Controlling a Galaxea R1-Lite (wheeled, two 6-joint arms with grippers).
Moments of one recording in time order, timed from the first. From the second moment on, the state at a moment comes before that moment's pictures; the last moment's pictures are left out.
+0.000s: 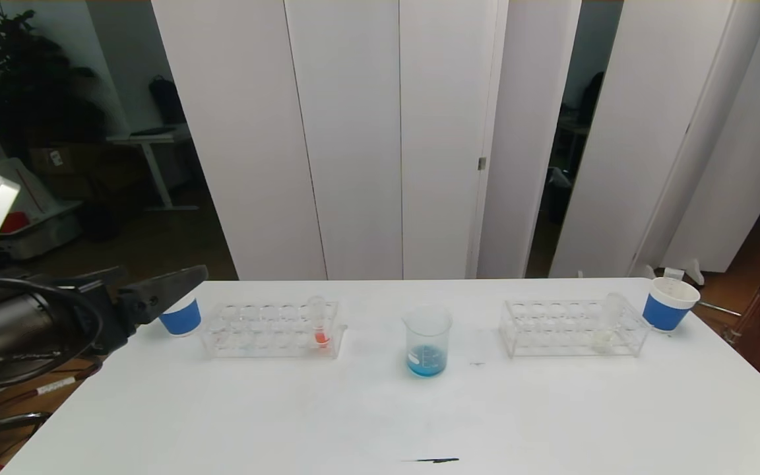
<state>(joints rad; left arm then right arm) -0.21 1.19 -0.64 -0.37 -0.02 -0.16 0.00 0.00 0.00 -0.02 -0.01 0.03</state>
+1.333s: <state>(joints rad) -0.47 2.02 -0.54 -1.19 0.45 -0.23 0.00 0.00 0.00 -0.02 -0.01 0.03</state>
